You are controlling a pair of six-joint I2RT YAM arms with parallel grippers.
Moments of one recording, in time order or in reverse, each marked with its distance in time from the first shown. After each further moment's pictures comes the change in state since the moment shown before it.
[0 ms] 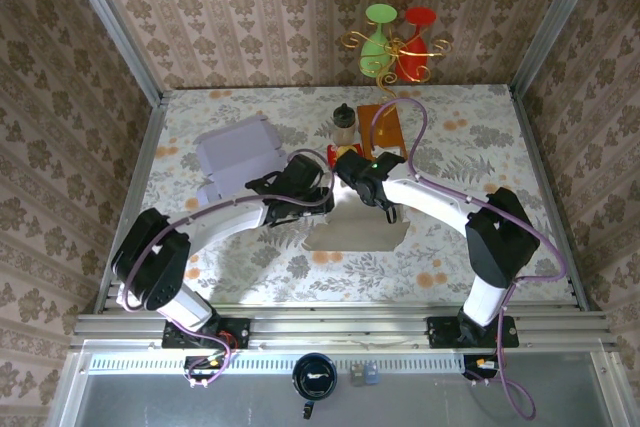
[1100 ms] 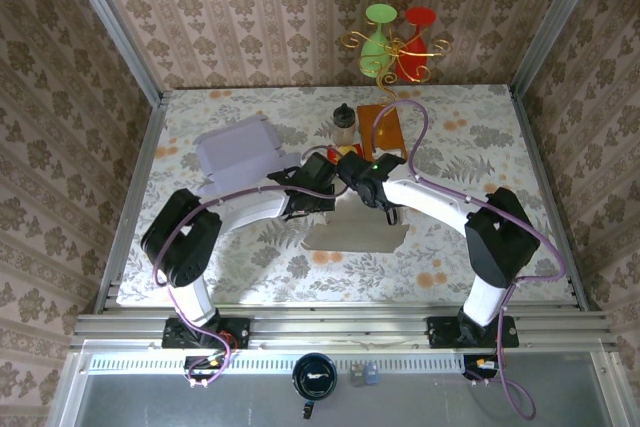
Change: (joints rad) left arm -0.033 0.185 0.122 -0.029 -0.119 0.078; right arm -0.003 0.000 -0.017 0.002 -0.019 0.016
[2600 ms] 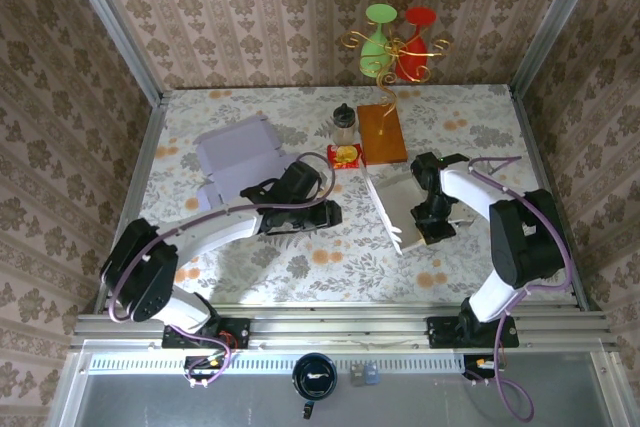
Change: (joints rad) left arm -0.021 -0.253 -0.177 0.045 0.381 -0.190; right arm -0.456 -0.097 -0.304 -0.048 -0.786 0.753
